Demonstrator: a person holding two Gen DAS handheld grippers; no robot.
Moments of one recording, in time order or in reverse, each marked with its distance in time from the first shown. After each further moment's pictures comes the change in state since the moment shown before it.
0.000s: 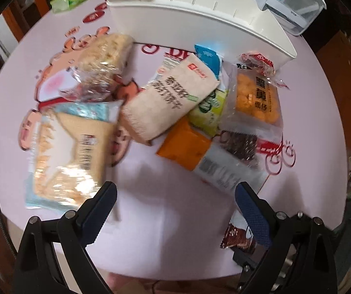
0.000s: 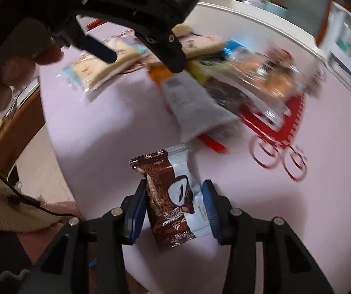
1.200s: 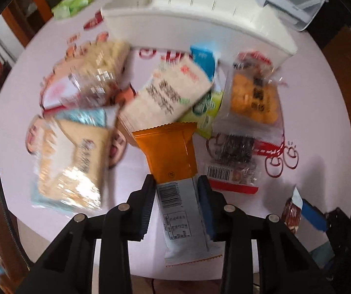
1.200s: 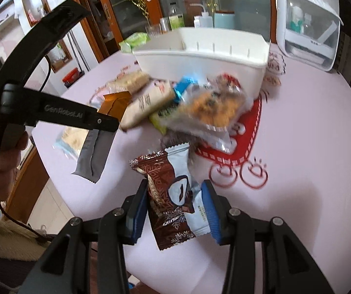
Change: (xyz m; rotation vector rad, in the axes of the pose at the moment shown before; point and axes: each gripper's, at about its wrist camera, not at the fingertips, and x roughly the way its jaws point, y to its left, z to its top) left arm -0.009 -0.030 -0.003 0.042 -0.019 0.082; right arm -0.053 -0.037 0.025 0.260 -0.177 0.012
